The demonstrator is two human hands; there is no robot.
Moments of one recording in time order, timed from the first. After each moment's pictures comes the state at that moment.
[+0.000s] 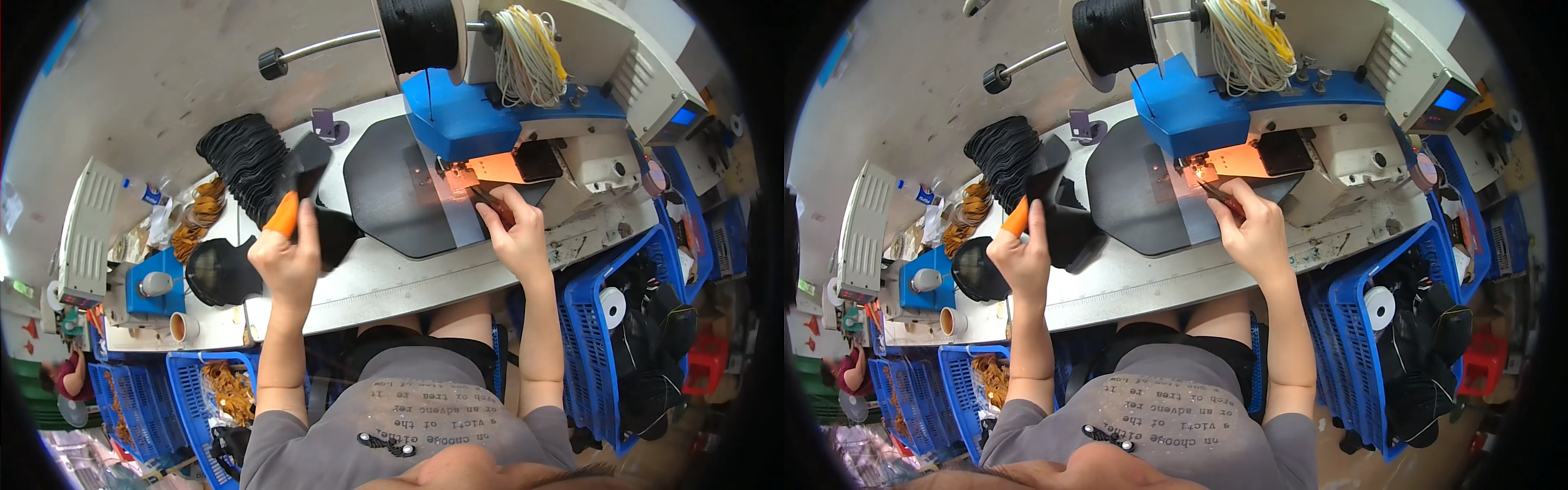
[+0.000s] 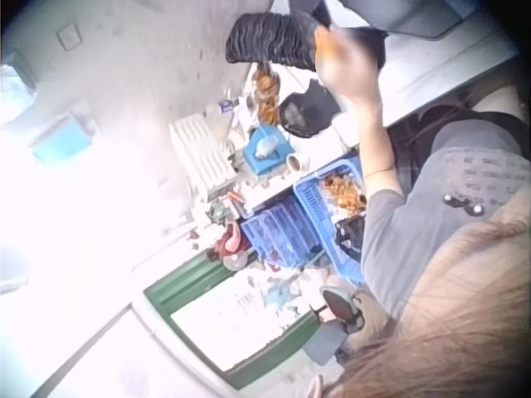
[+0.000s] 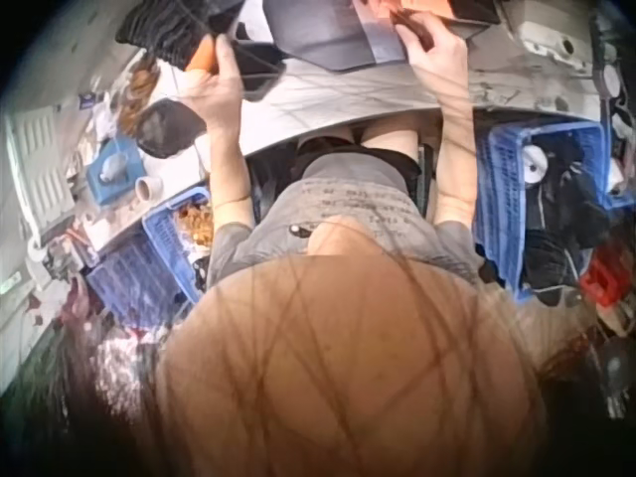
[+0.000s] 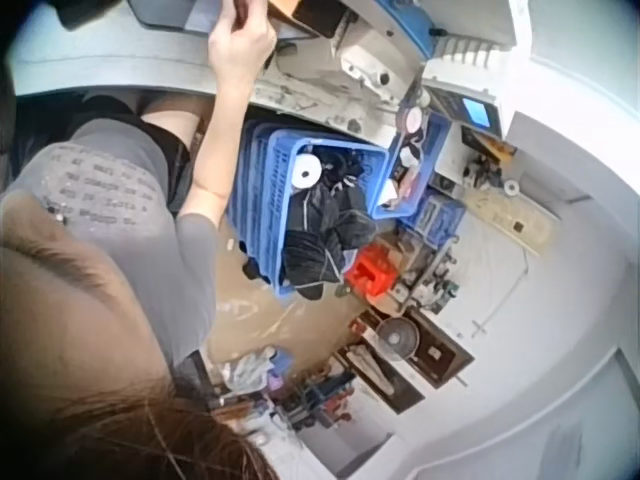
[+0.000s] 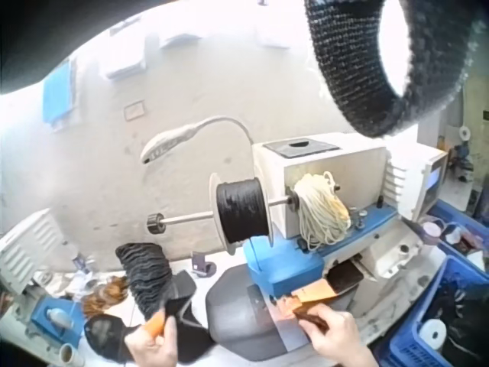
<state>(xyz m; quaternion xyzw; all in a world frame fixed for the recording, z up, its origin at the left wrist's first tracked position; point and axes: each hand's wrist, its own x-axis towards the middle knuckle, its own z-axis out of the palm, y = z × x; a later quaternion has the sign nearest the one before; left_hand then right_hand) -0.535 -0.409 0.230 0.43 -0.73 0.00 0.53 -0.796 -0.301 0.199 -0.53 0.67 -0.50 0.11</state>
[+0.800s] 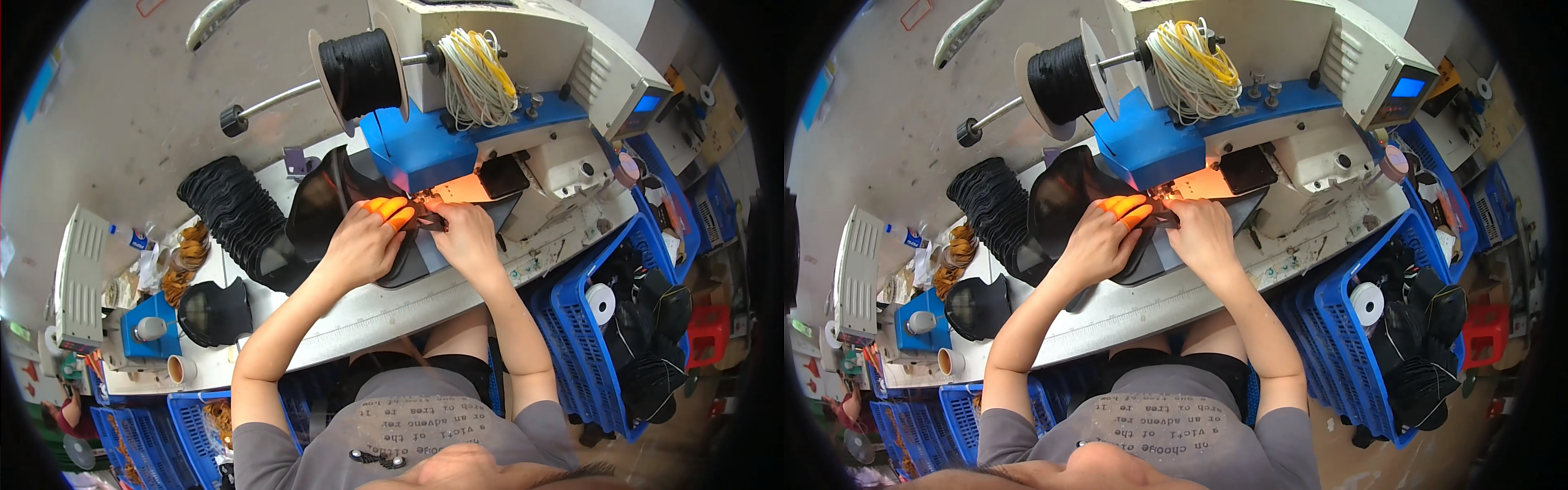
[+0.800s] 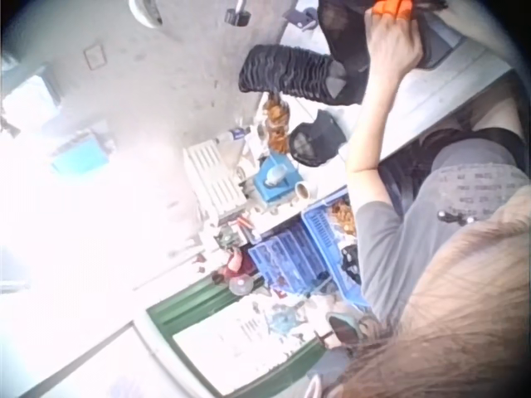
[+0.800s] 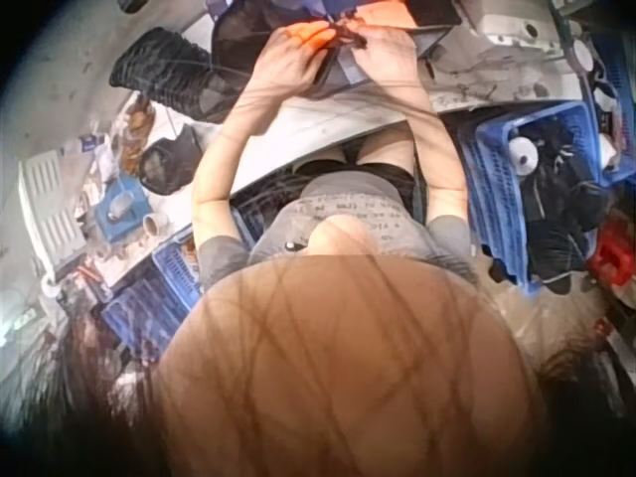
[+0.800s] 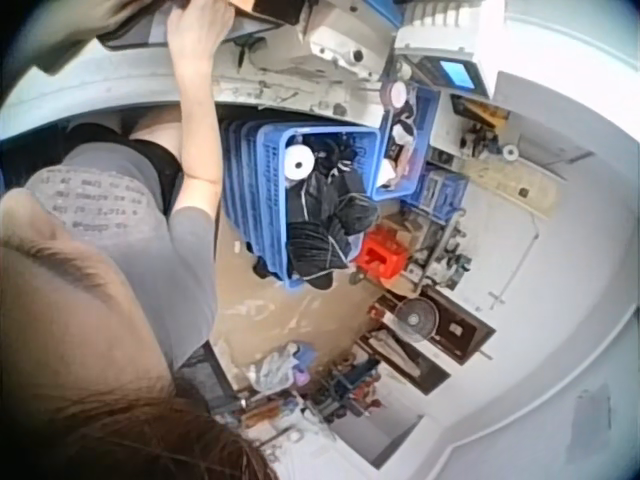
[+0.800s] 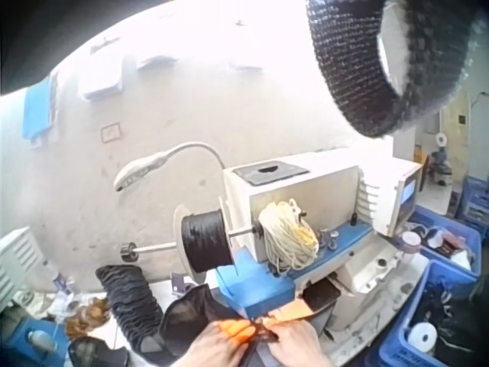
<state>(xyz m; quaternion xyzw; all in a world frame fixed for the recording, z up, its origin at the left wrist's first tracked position) -0.620 -0.442 0.199 0.12 -0.96 -0.06 0.23 -0.789 -0.340 0.186 -0.59 0.73 -0.35 -0.02</state>
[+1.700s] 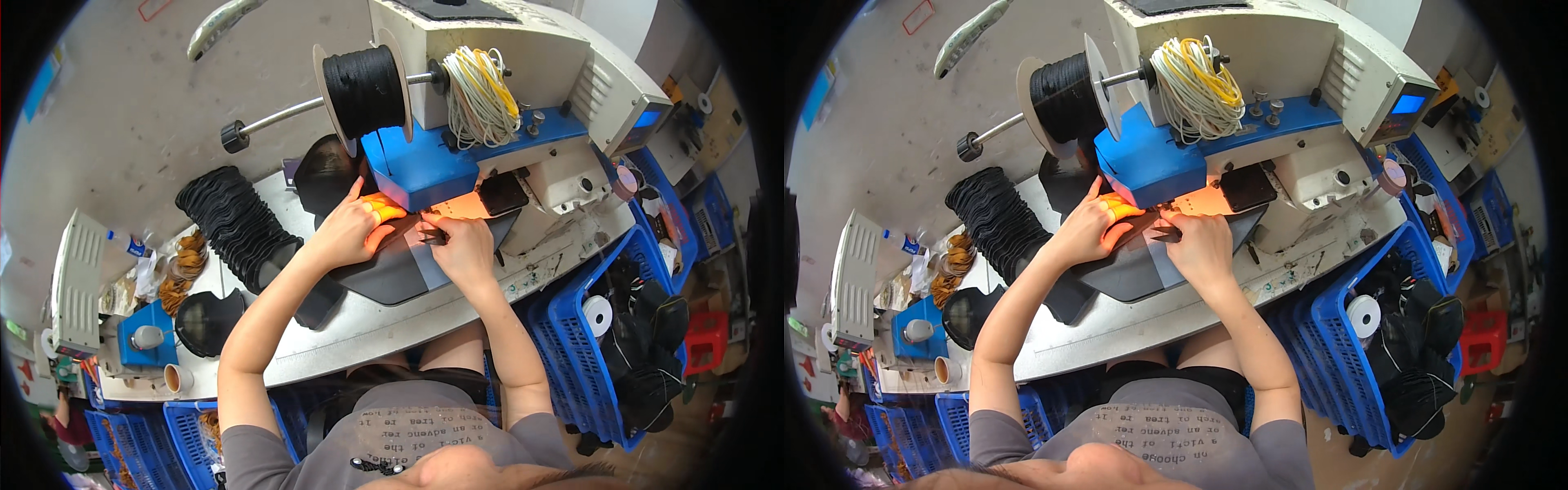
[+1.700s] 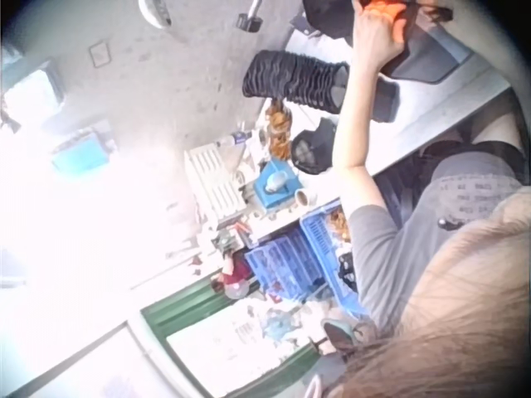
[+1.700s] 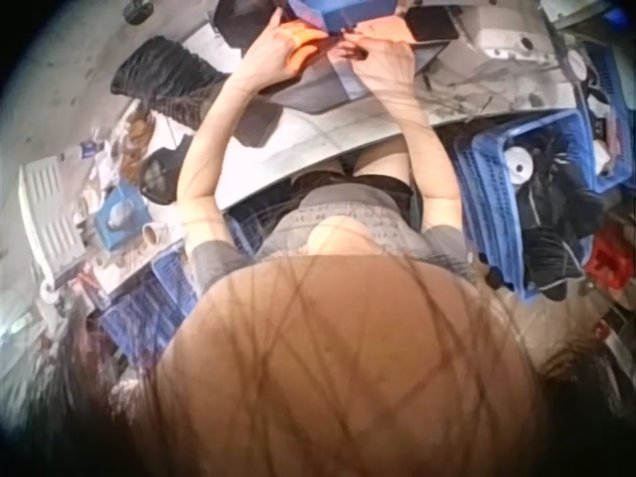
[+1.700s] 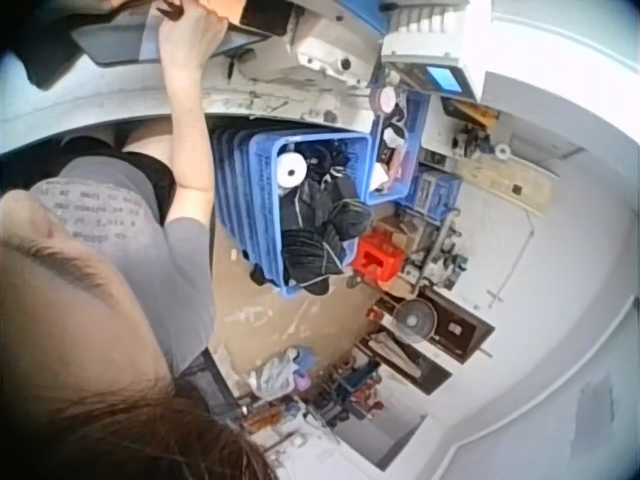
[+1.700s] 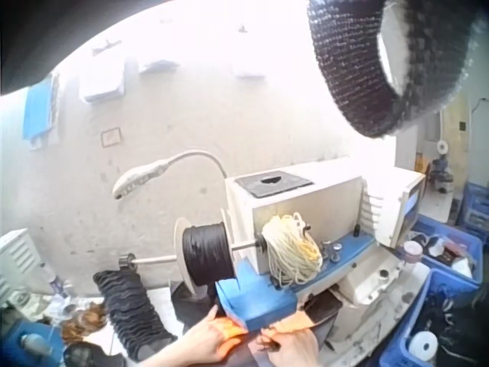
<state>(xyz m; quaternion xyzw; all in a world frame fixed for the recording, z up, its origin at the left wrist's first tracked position) -0.630 -0.501 0.203 0.07 -0.98 -0.09 0.15 -0.791 -0.350 0.177 -0.55 0.74 -0.39 -0.04</state>
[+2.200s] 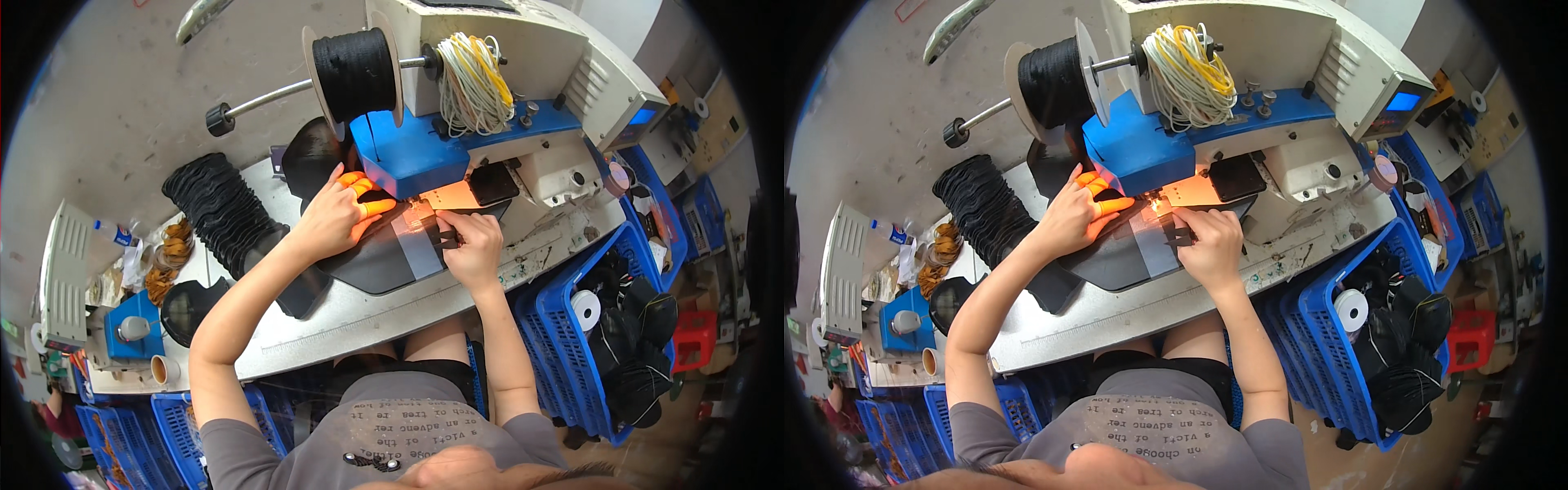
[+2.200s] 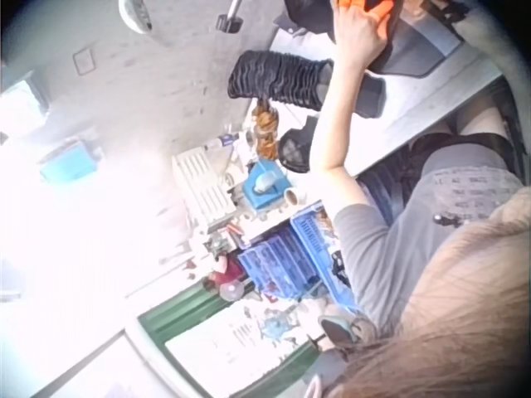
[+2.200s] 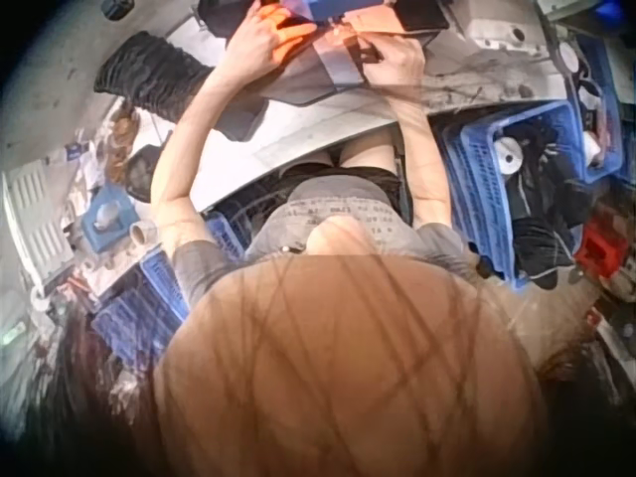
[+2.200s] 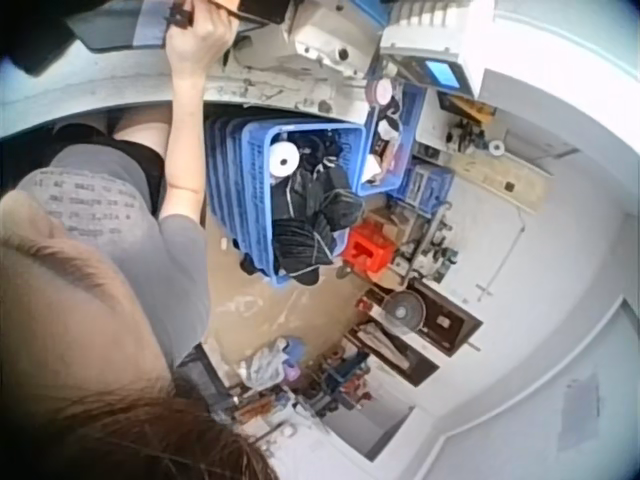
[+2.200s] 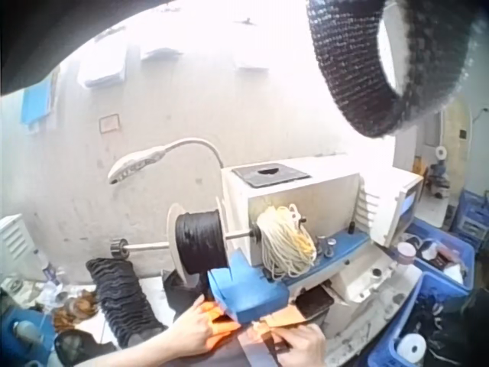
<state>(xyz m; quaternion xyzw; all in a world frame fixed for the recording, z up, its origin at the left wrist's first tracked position) -0.624 -0.500 0.199 0.09 -0.99 0.00 0.14 -0.804 -0.325 0.170 -0.56 0.67 -0.47 -0.14</state>
